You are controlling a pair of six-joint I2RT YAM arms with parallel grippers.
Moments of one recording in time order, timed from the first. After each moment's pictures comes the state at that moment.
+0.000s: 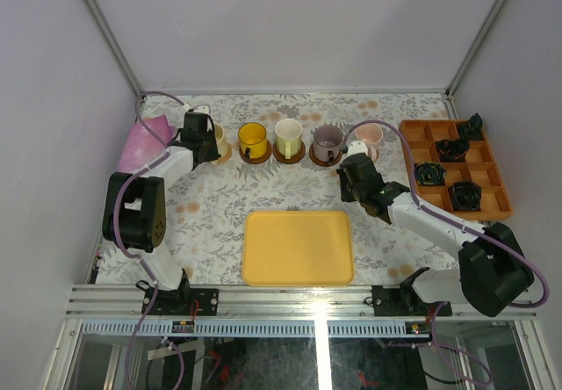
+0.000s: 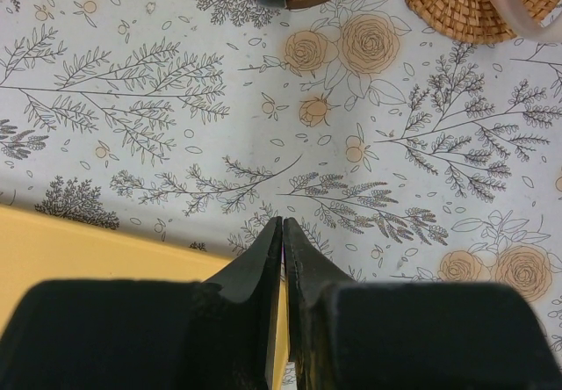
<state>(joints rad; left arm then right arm) -0.10 1.73 1.10 -0.16 -0.06 -0.24 0.59 1.31 0.75 -0.20 0.25 0.28</state>
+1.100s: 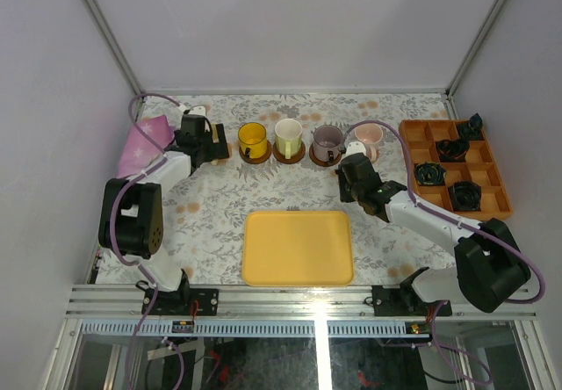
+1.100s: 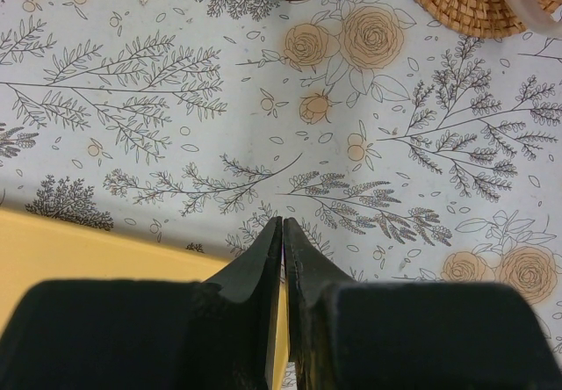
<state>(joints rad) -0.10 1.67 1.04 -0.10 -0.09 -0.24 0.59 1.34 0.76 -0.20 0.24 0.28</state>
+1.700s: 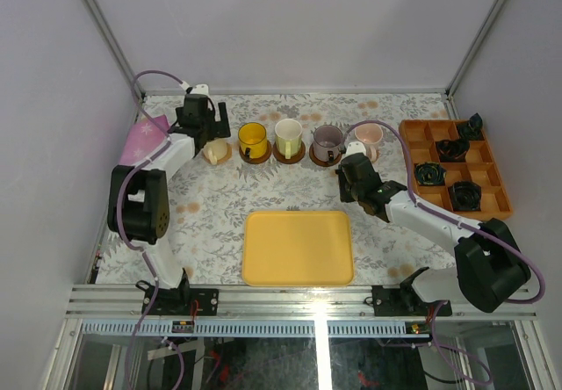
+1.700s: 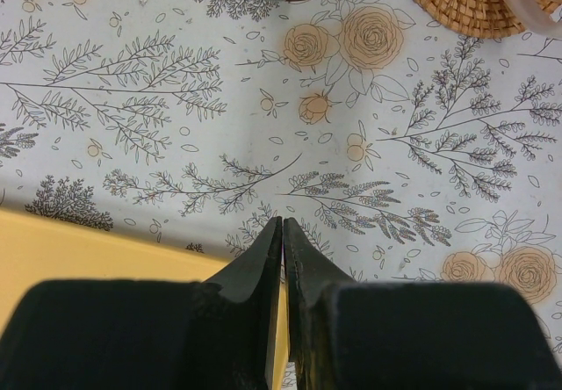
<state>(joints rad) -0.10 1.78 1.26 -0.10 -0.13 -0.21 0.59 1.34 0.76 -0.20 0.24 0.28</state>
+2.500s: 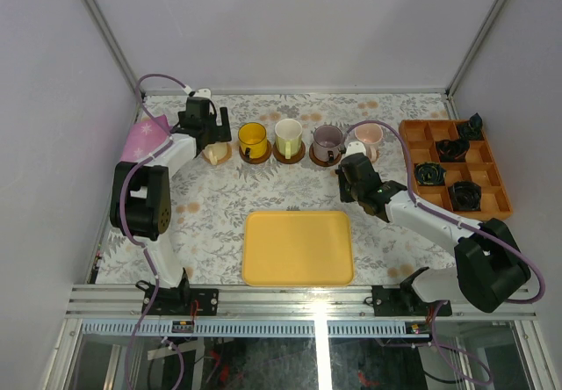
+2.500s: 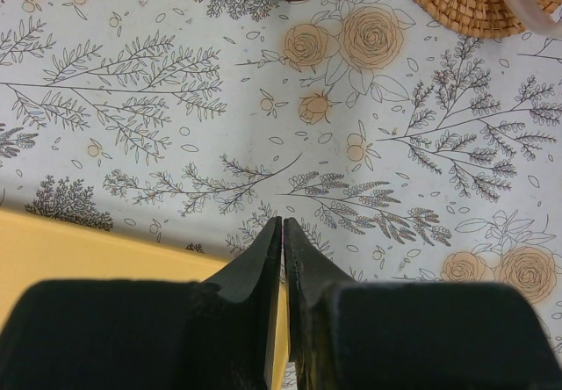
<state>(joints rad) -0.10 1.84 1.27 -0.11 -0.13 -0.18 0.59 1.34 0.76 -0.20 0.24 0.28</state>
